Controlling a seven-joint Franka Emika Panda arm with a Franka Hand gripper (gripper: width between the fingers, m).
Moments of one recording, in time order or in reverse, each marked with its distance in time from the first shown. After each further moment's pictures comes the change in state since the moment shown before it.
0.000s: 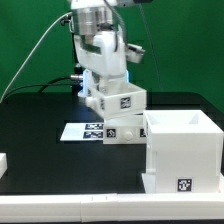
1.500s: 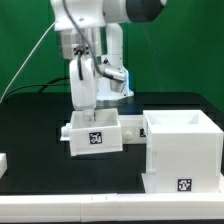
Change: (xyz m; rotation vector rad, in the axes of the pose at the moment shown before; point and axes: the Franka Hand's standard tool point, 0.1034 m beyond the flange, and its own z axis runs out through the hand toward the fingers) arm 0.048 -0.051 0.046 0.030 -0.010 0.262
